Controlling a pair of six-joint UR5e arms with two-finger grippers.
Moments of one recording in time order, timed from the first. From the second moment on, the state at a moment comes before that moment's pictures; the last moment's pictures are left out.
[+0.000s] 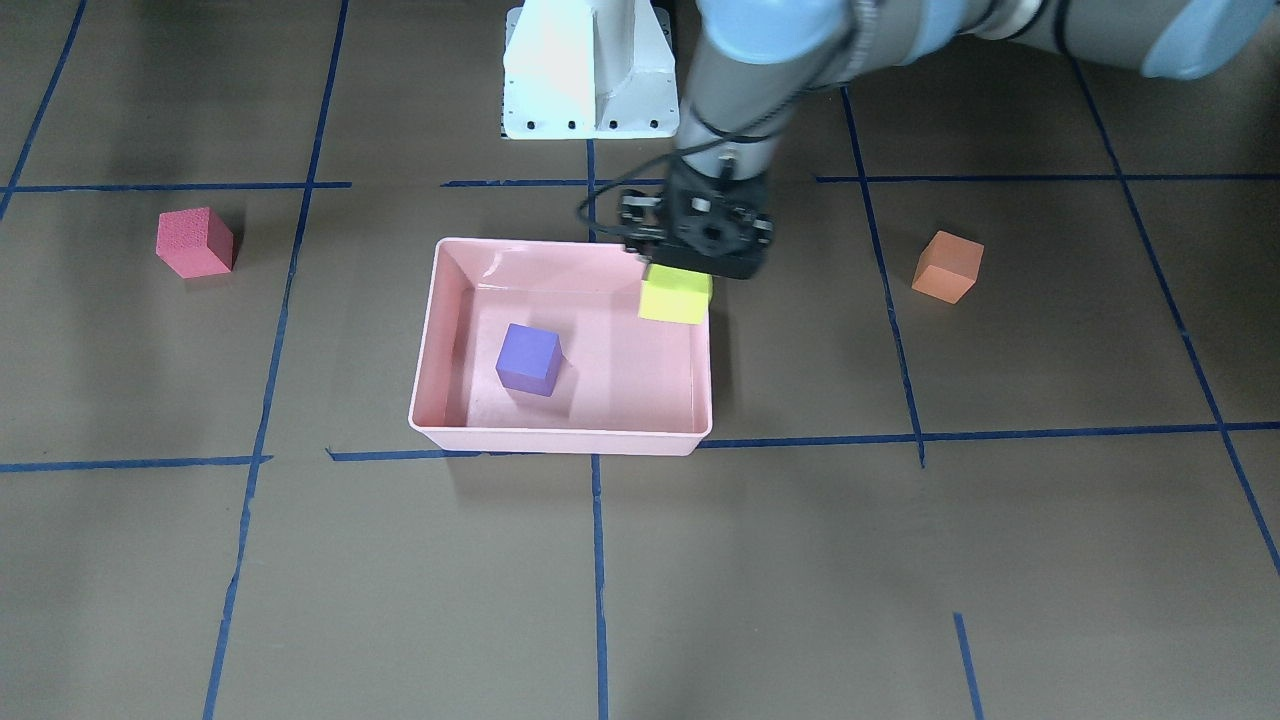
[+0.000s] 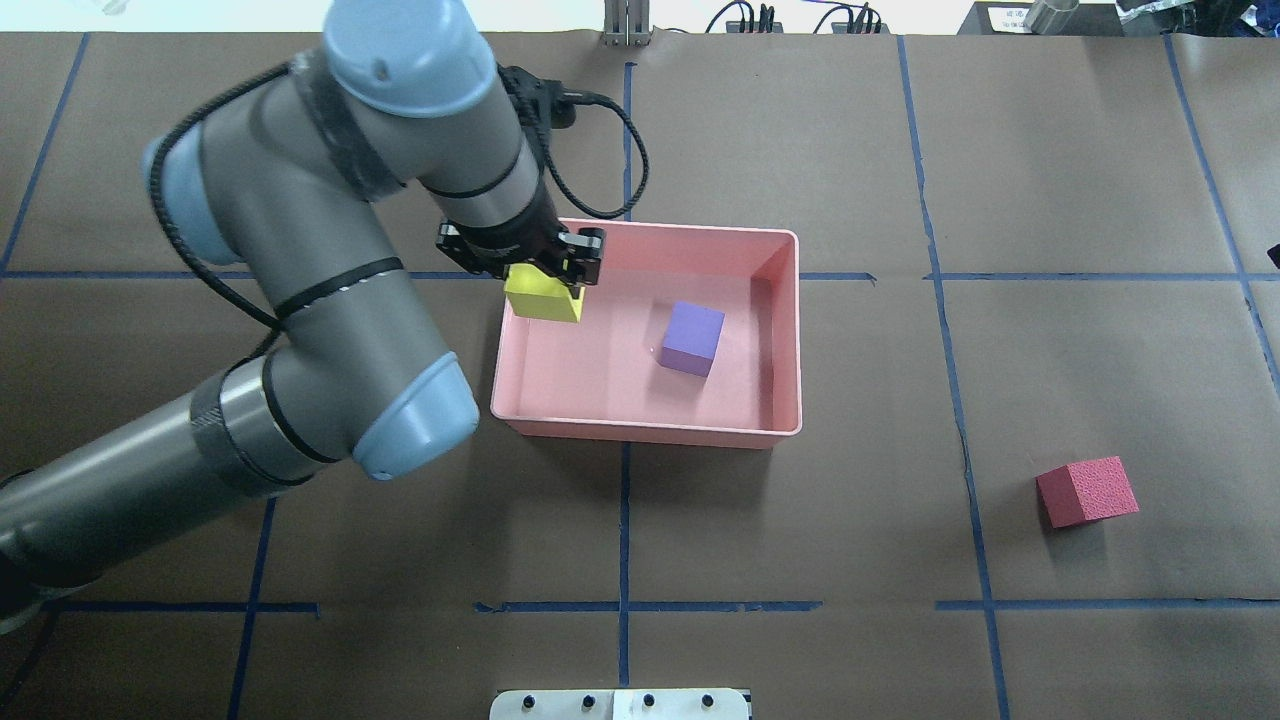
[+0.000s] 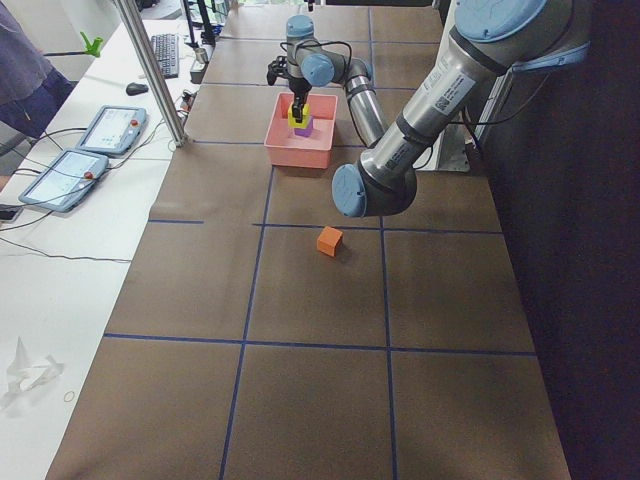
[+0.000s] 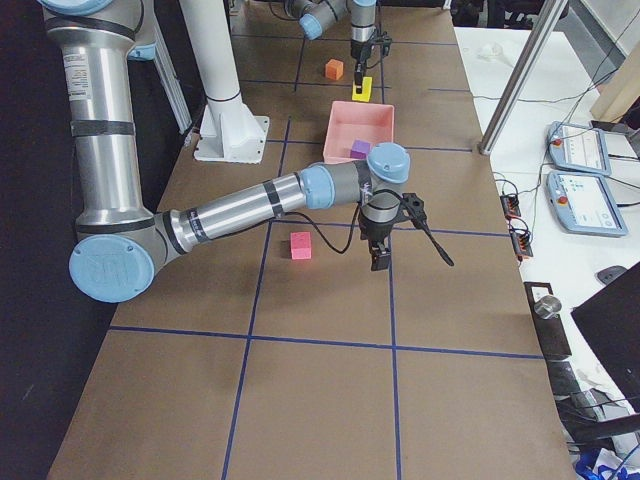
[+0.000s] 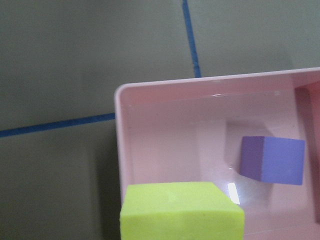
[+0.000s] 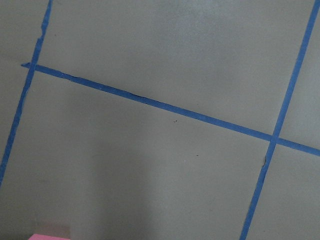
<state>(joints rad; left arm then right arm) -0.66 -2.43 -1.71 -1.40 -2.00 -1.02 1.36 -1.51 1.89 -1.74 2.31 0.03</state>
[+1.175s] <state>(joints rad) -0.63 -2.43 -1.69 -1.41 -1.98 -1.08 0.82 -1.81 1.96 -1.00 2.06 0.88</state>
